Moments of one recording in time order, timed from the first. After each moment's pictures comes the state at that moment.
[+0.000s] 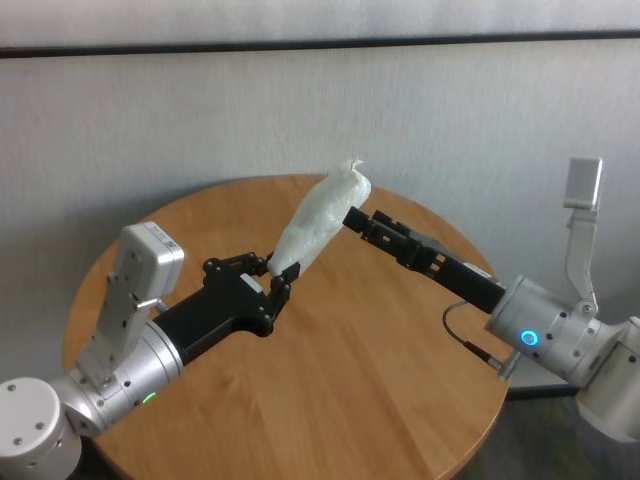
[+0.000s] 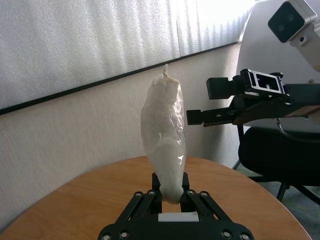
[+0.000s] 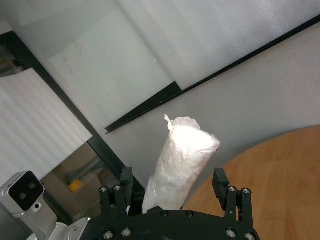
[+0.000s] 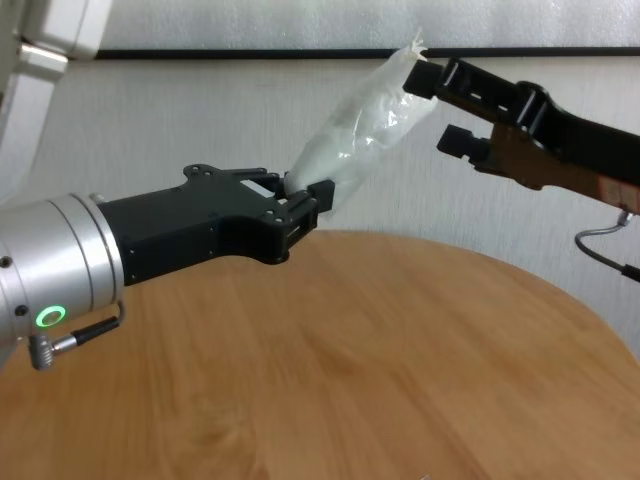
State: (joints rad) left arm -0.18 0.39 0.38 -1.58 -0.29 -0.12 -0.46; right arm 0.32 0.46 -0.44 -1.47 1.14 0.21 0.56
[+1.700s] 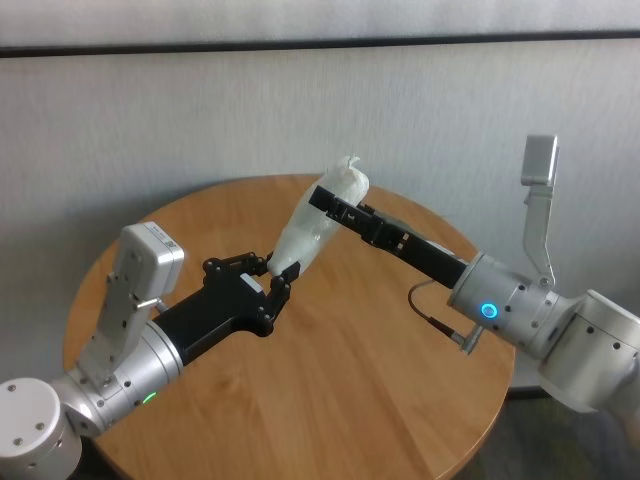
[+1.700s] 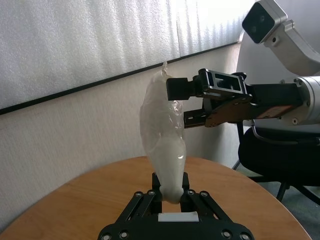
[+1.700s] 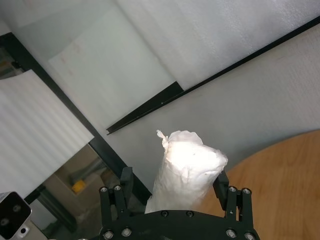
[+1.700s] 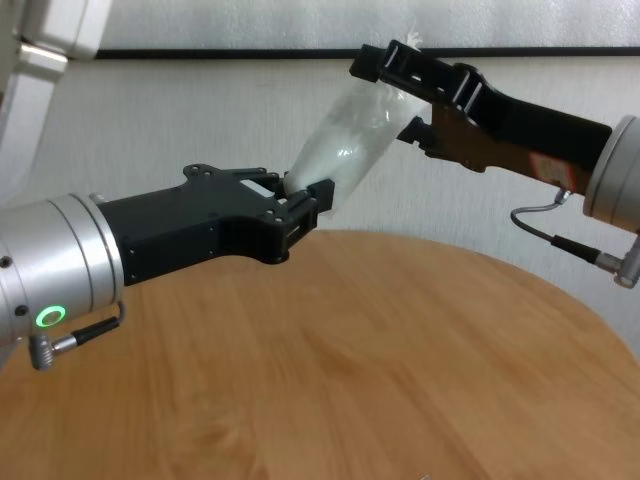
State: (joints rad) left arm -0.18 0.39 0.38 -1.58 -0.29 -0.12 -0.46; right arm 0.43 0.42 -0.54 -1.39 1.19 0.20 0.51
